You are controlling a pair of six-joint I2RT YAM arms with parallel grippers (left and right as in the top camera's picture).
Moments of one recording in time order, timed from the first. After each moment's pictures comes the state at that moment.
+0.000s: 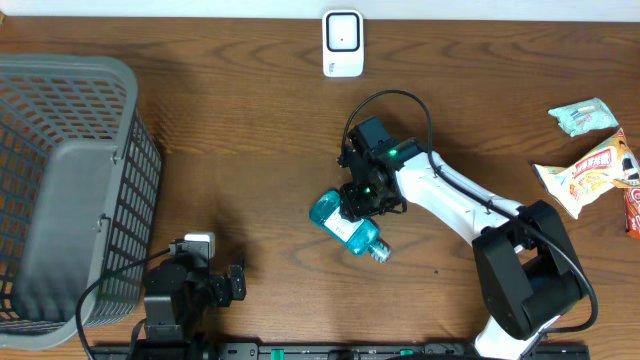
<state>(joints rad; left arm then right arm) -0.02 0.12 0.17 -0.76 0.15 -0.06 0.55 1.86 1.19 -0.76 -0.29 0.21</state>
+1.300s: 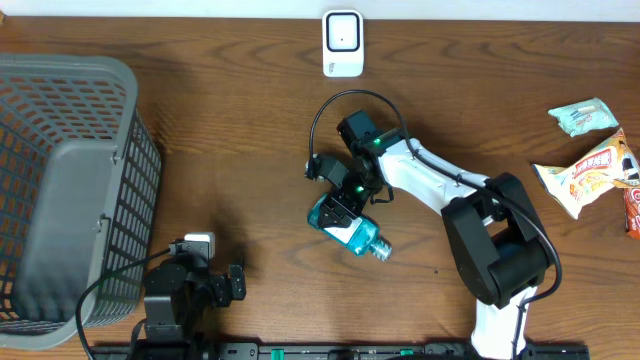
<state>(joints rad) -0.02 0.12 0.17 -0.76 0.15 -0.06 0.54 2.03 1.31 -0.73 -0.56 -0.47</state>
